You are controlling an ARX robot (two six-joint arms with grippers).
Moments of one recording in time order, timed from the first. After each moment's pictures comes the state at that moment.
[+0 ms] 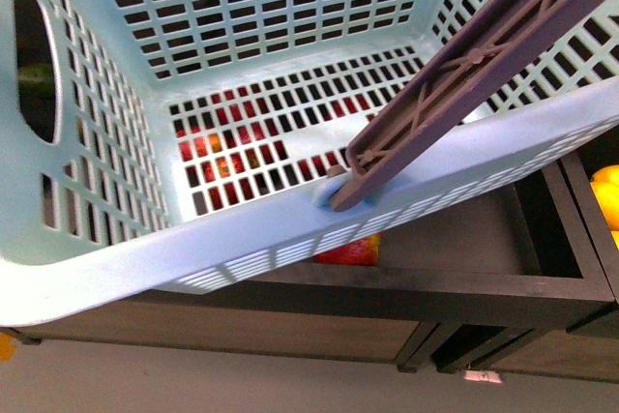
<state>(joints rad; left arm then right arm) -0.57 1.65 1.41 -0.34 0.29 -1.06 -0.44 0.59 0.29 0.10 -0.42 0.53</state>
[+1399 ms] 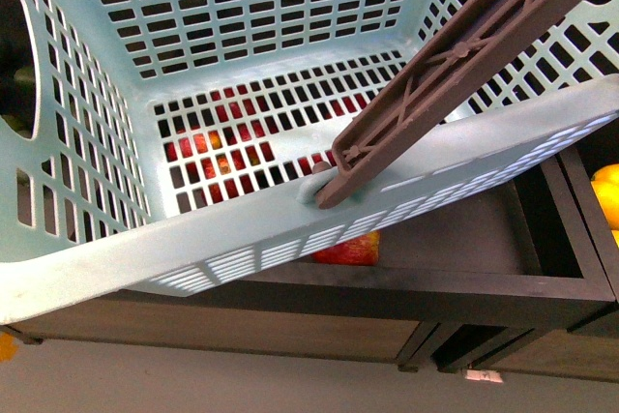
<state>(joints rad) -0.56 1.65 1.41 -0.34 0.29 -1.06 -0.60 2.49 1.36 0.22 -0.28 -0.67</state>
